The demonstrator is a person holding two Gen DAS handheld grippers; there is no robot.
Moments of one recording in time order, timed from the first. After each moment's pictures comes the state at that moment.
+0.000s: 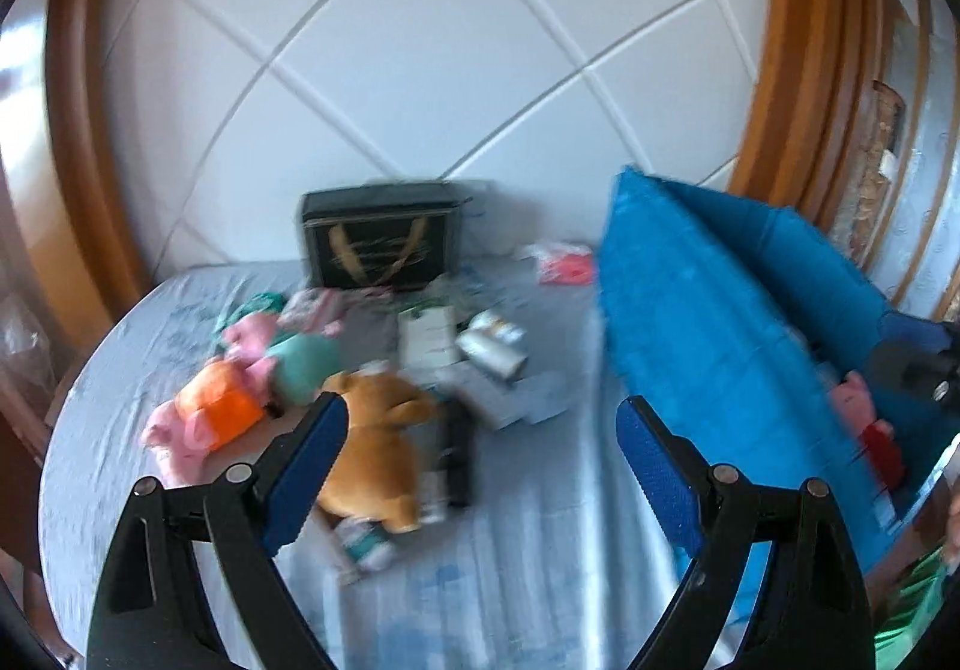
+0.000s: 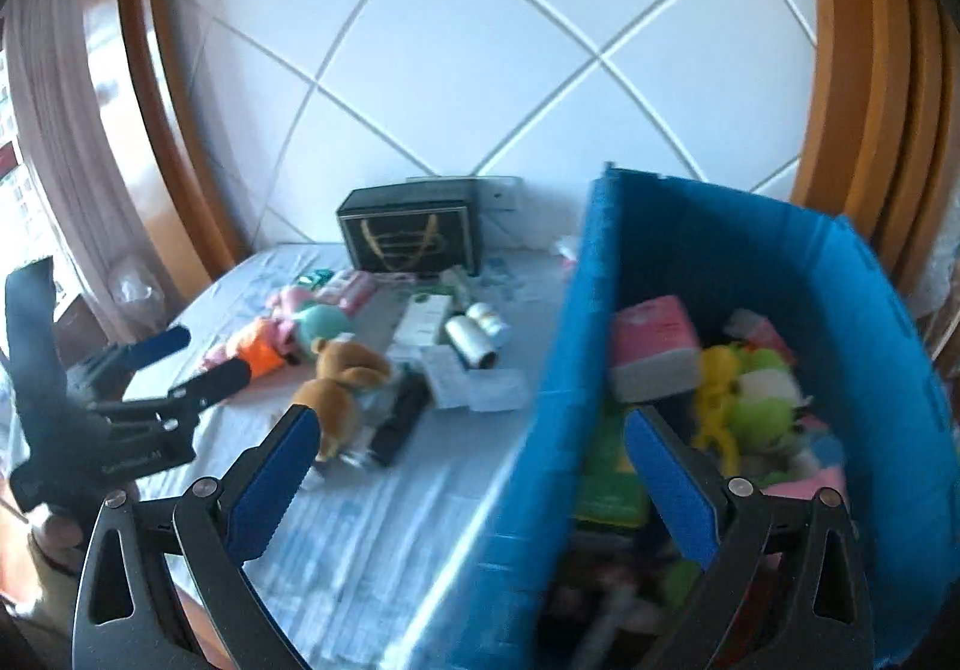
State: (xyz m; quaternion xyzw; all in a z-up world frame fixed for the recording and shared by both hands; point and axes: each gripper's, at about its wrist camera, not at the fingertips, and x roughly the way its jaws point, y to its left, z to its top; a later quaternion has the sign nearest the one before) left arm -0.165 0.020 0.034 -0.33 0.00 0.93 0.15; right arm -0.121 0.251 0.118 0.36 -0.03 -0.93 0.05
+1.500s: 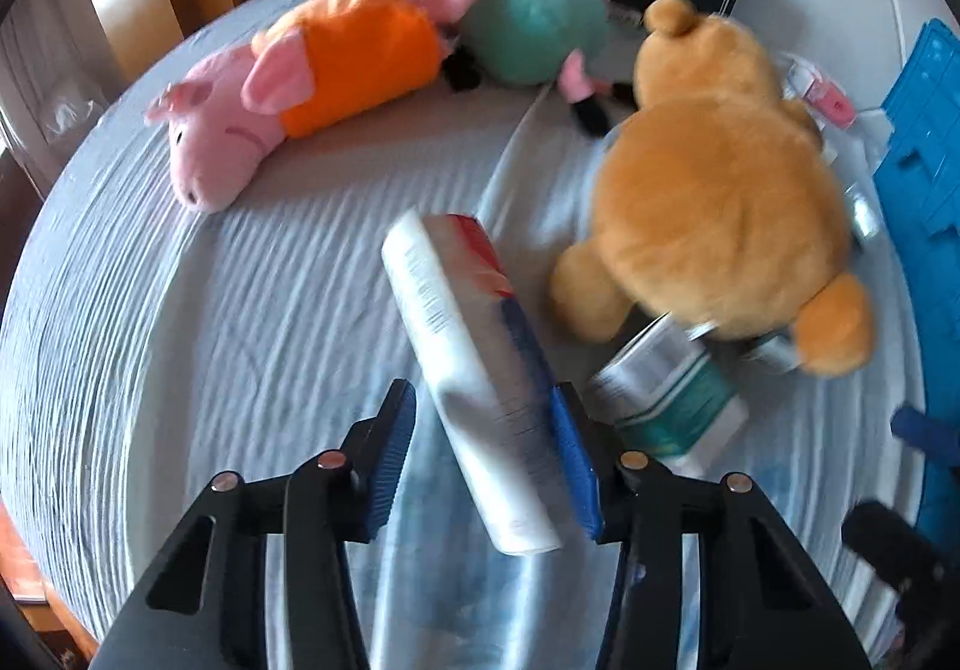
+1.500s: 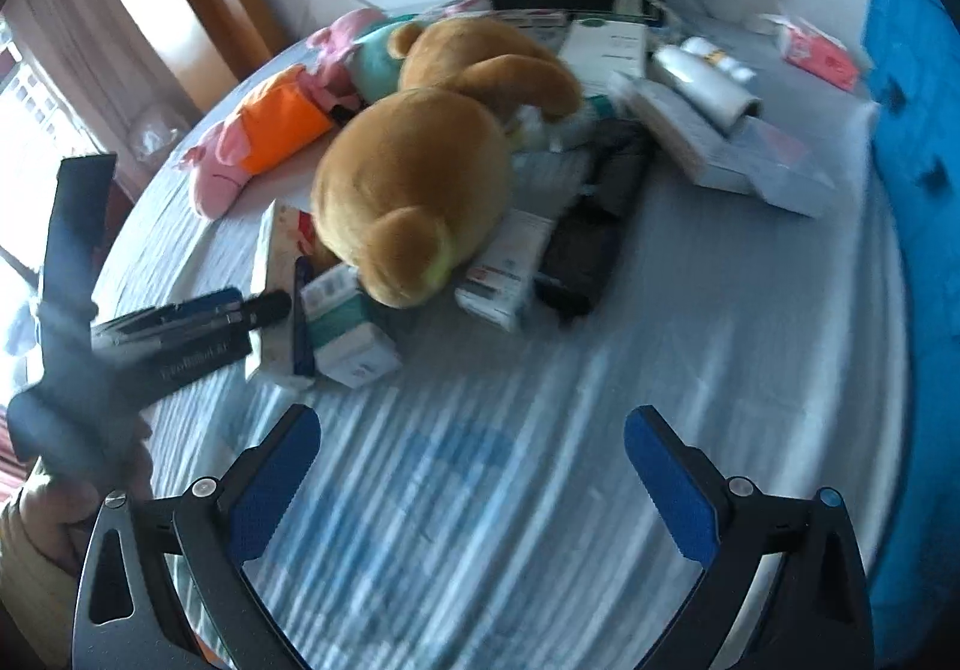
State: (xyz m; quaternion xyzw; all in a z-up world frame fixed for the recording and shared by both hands) left arm -0.239 -0.111 -0.245 -0.54 -0.04 0.84 -0.01; right arm -0.230 0.085 -0.194 0.53 -0.02 -0.83 0.16
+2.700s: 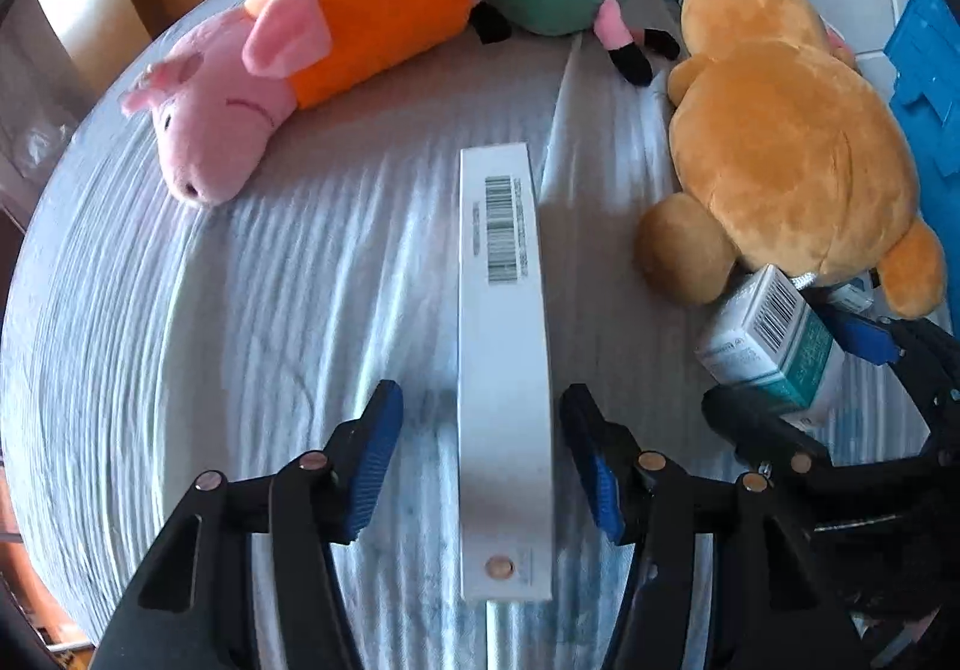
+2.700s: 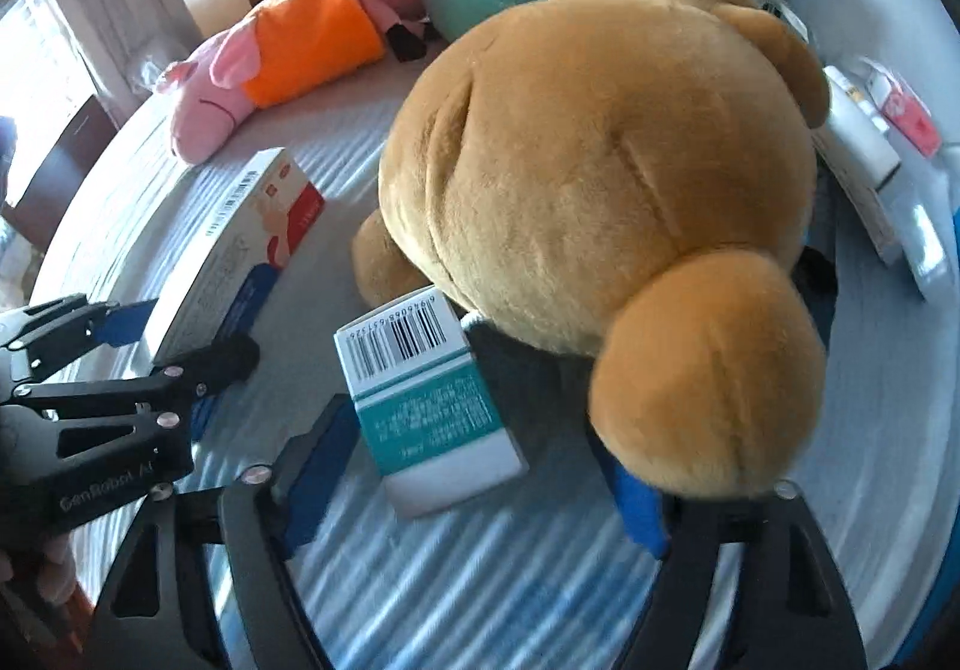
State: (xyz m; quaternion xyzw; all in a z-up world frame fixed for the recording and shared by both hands) left arm -0.239 -0.155 -0.259 -0.56 0.01 0.82 0.03; right arm -0.276 -0.010 -0.251 0.54 0.05 -0.83 0.16
